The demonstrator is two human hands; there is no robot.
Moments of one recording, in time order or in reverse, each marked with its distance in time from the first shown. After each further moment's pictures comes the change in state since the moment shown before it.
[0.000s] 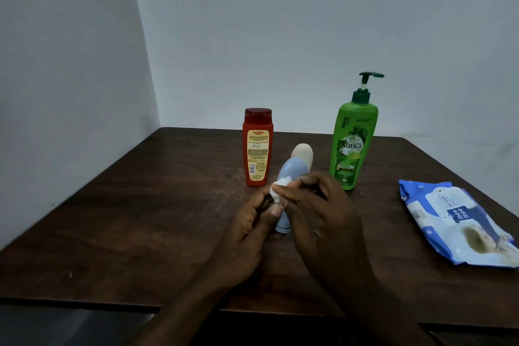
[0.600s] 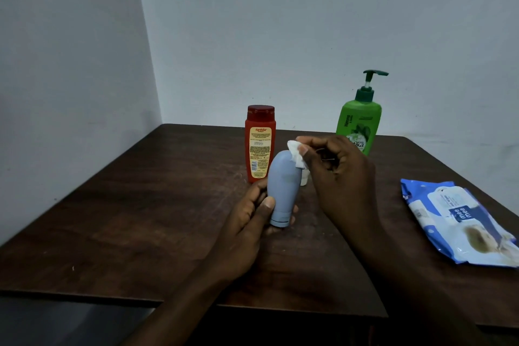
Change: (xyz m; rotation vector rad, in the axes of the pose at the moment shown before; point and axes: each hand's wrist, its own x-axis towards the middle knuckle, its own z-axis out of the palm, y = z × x) left_hand 0.005 -0.007 -0.003 -0.181 0.054 -0.008; right_hand 0.053 0.023 0.001 0.156 0.088 0.268
